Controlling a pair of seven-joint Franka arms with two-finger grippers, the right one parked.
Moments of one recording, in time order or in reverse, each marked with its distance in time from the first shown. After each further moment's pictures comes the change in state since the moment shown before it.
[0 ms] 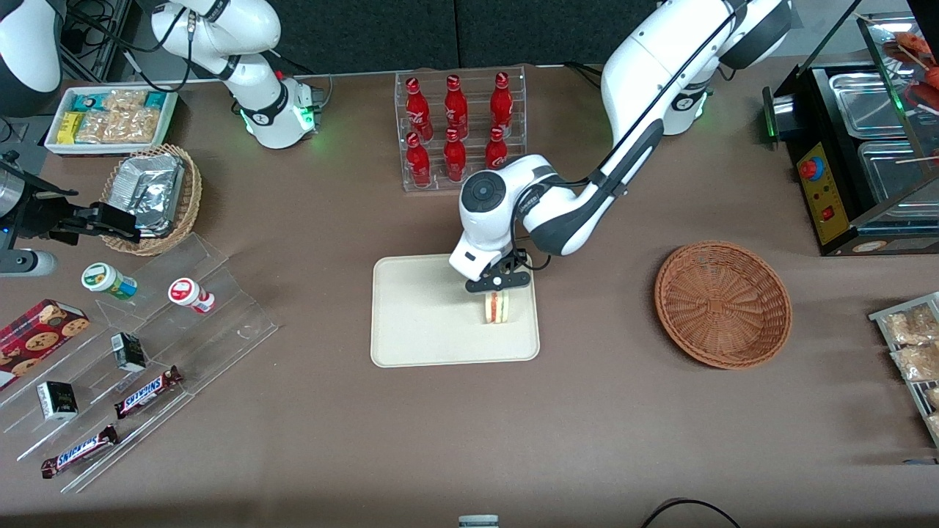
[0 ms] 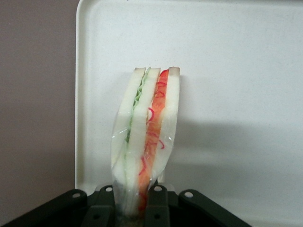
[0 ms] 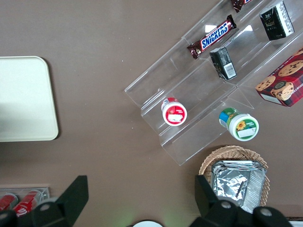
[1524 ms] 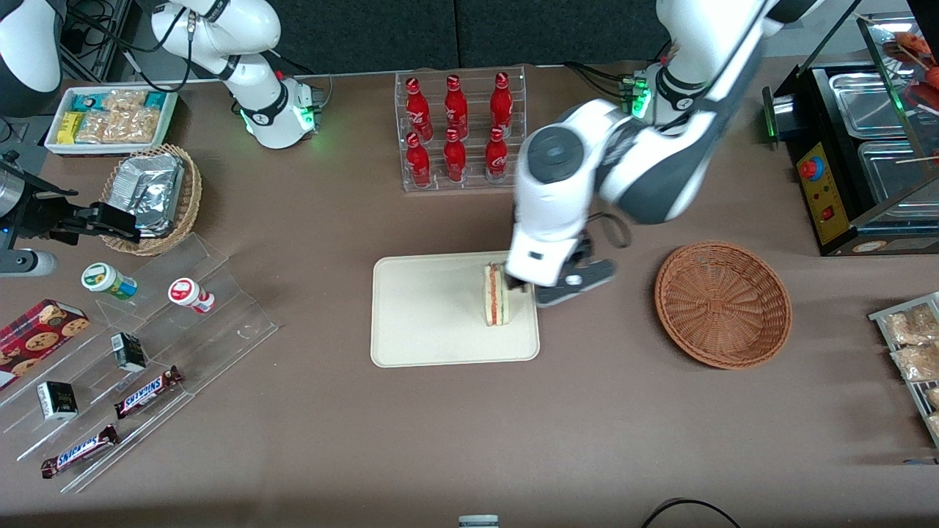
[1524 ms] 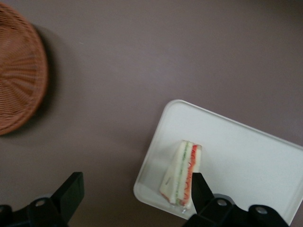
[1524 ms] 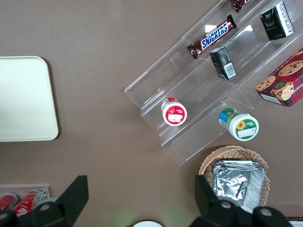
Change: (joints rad) arm 0.176 -0.280 0.009 0.203 -0.139 -0.394 -0.008
